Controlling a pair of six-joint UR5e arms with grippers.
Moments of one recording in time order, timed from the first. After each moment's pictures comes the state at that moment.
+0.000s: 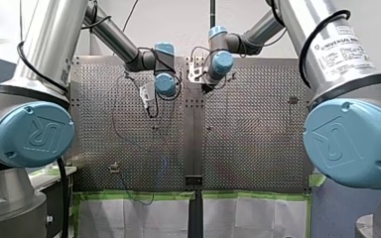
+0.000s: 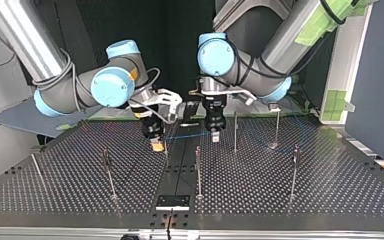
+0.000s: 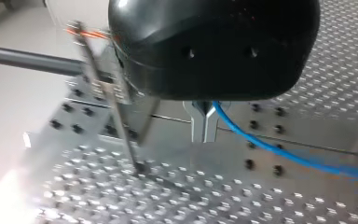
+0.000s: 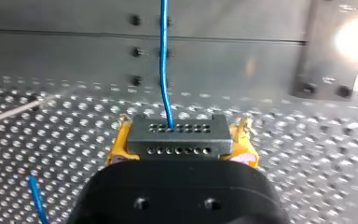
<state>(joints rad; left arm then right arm) -0.45 -1.83 -1.70 -2.68 -2.06 -1.80 2.24 -1.10 1.21 0.09 1.65 1.61</state>
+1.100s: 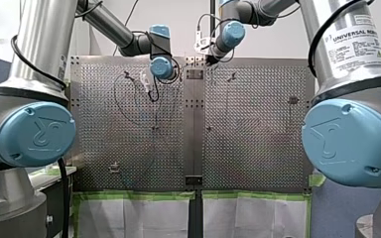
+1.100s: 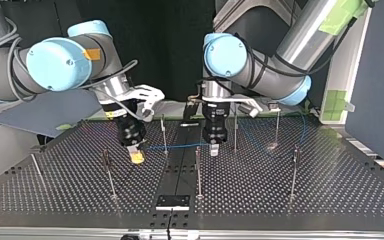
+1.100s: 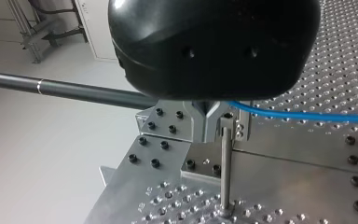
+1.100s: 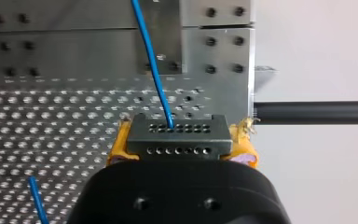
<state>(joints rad) -0.42 -1.75 -1.64 -2.73 -1.95 -1.81 2.20 -1.27 1.22 0.12 1.57 1.62</state>
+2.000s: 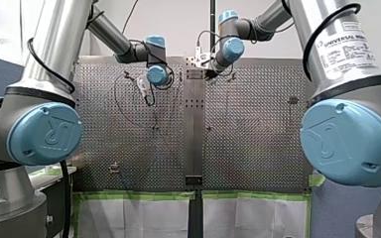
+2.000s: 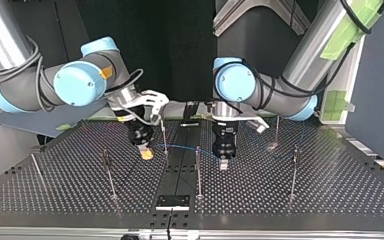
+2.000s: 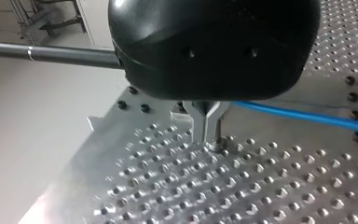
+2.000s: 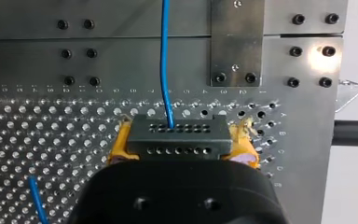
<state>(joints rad) -0.33 -1.84 -1.58 -2.69 -1.87 -1.81 2.18 -1.19 1.22 0.10 1.51 1.62</state>
